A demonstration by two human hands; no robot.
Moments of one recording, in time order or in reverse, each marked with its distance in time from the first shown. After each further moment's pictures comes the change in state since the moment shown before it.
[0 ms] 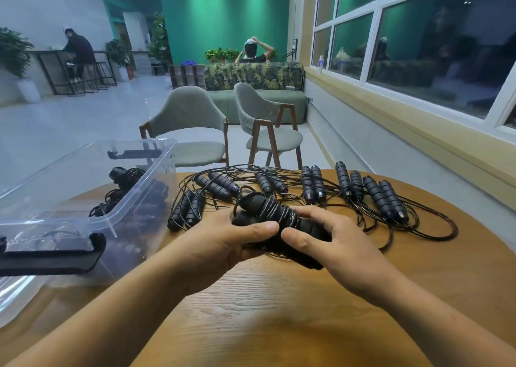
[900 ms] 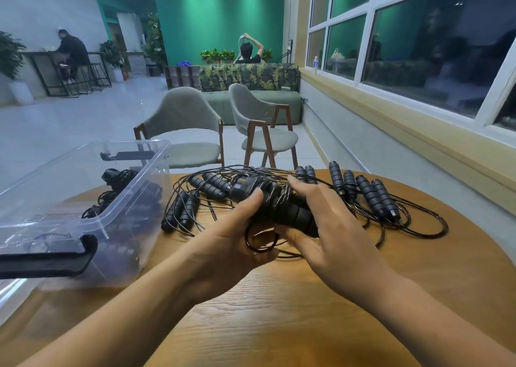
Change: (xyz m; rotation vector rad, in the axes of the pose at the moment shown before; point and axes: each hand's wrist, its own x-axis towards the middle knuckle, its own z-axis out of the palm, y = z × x) left_hand 0.005 0.001 0.032 -0.354 0.029 -0.026; right_hand 0.003 0.008 -0.001 -0.590 0.235 -0.341
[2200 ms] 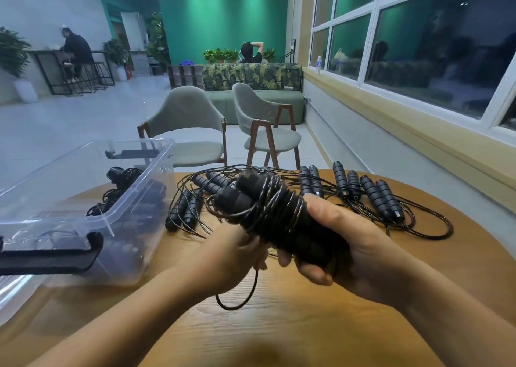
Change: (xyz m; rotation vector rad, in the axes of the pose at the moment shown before) left_hand 0.013 -0.027 -0.047 1.085 0.113 0.255; right_hand 0.009 -0.017 -0.028 1.361 -0.626 0.384
